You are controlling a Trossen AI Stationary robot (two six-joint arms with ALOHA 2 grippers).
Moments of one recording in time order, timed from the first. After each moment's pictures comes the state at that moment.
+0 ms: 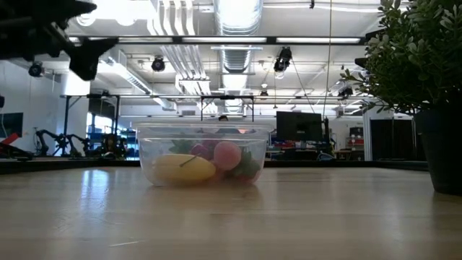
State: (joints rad) left arm -0.07 0.12 0.11 0.15 -0.06 -0.30; right arm -0.02 0.02 0.03 0.13 0.13 0.40
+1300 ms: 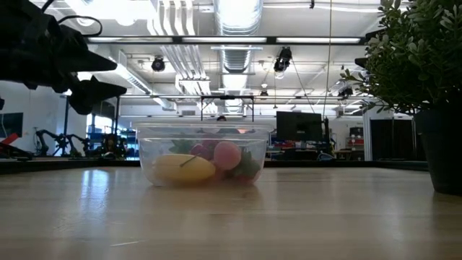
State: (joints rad) left arm -0.07 0.22 0.01 0.10 -0.22 -0.39; right arm -0.02 0.02 0.03 0.13 0.13 0.40
